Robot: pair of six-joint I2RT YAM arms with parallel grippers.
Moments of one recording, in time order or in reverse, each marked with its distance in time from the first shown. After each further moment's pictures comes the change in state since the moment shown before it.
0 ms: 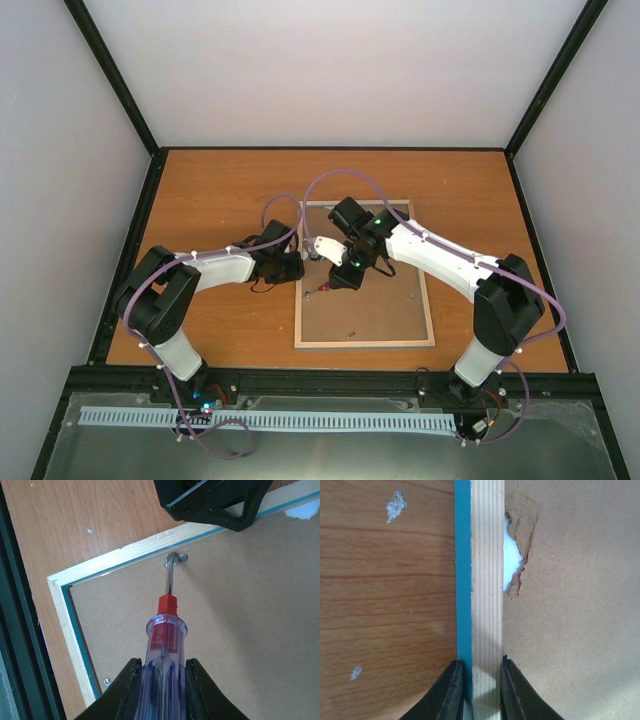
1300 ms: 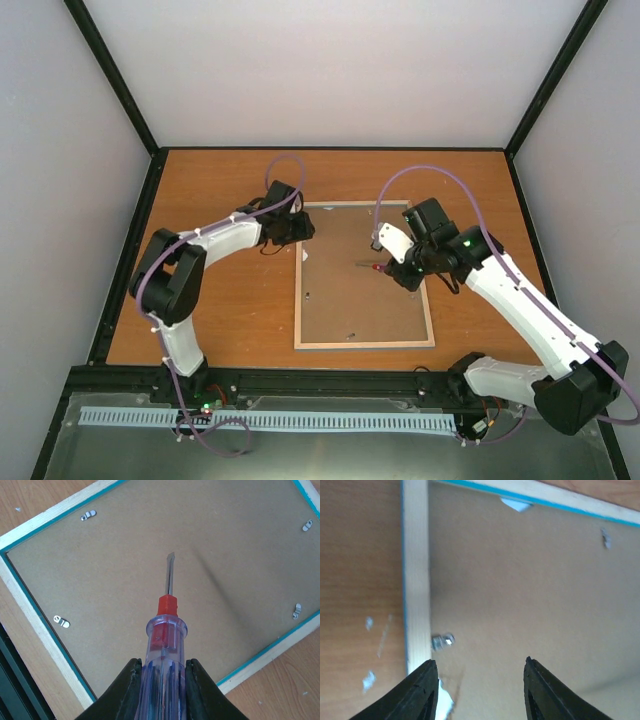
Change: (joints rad) left arm 0.075 0.111 0.339 -0.113 -0.015 0.061; right arm -0.206 -0.486 -0.189 -0.089 0.180 0.002
